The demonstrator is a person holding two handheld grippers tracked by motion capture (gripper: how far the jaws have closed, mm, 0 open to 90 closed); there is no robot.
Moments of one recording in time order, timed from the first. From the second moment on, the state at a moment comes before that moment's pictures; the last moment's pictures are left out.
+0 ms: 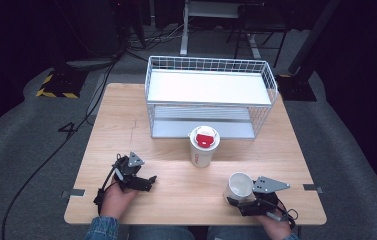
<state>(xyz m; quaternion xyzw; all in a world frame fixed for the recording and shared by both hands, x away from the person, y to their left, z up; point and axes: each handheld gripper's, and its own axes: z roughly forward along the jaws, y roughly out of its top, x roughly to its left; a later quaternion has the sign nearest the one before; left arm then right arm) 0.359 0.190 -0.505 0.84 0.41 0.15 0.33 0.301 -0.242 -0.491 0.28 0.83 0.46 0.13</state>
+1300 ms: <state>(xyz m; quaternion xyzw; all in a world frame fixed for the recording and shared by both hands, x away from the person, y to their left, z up) 0.359 0.190 -0.505 0.84 0.41 0.15 0.33 0.327 -0.238 -0.453 0.28 0.82 0.47 0.15</state>
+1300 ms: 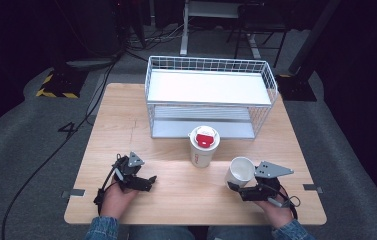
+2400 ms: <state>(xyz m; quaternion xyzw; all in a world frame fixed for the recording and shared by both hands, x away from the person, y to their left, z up) 0.359 0.190 -0.505 0.84 0.41 0.15 0.33 0.414 -0.231 -0.418 0.33 0.80 0.46 0.21</state>
